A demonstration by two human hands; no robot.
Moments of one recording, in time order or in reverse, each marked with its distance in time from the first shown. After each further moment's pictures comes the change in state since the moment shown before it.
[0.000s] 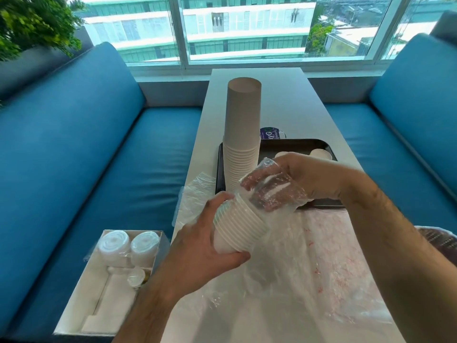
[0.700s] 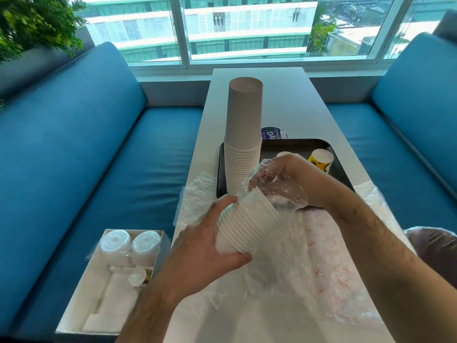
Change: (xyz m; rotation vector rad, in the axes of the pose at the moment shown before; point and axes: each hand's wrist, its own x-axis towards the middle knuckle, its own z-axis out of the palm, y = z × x) left_hand 0.000 0.004 -0.001 0.027 -0.030 -0.006; right_hand 0.008 0.017 0.014 -0.107 0.261 -0.165
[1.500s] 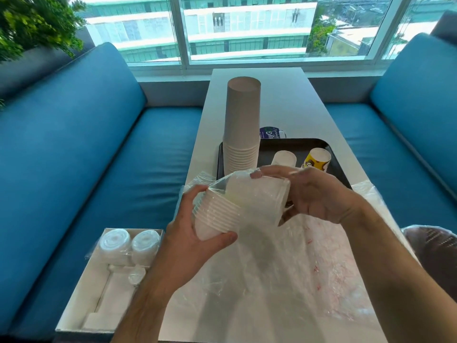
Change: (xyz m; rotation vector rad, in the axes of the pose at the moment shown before) left_hand -0.002 -0.009 -0.001 -0.230 0.204 -0.166; right_hand -0.029 0.003 0.002 0.708 -0.073 0.380
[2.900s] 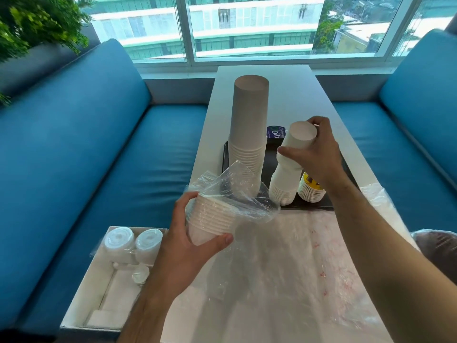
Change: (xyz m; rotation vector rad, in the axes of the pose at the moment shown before) left_hand -0.003 -0.009 -0.002 -0.196 0.078 -0.058; right_hand 0.067 0.004 -0.055 -0.598 0.980 -0.386
